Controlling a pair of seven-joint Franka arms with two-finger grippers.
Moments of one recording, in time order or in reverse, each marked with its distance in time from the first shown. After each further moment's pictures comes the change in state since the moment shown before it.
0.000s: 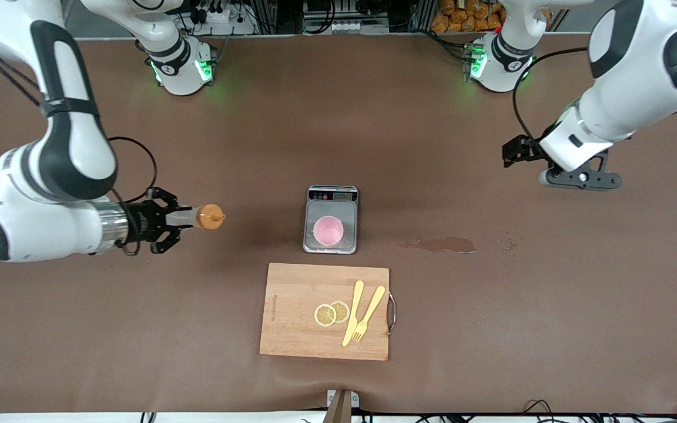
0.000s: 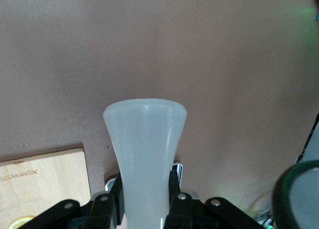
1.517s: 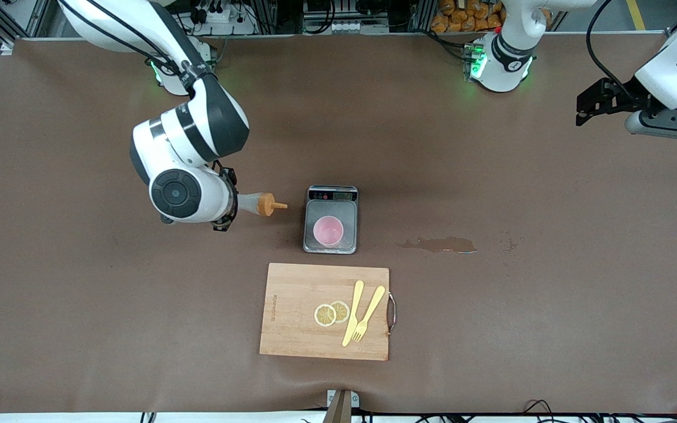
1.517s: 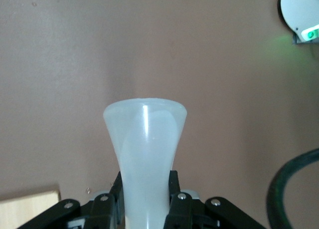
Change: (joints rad) left arm -0.123 -0.032 0.203 0.257 0.090 -0.291 0.130; right arm 0.284 0.017 -0.001 -0.005 -0.357 -0.011 0.404
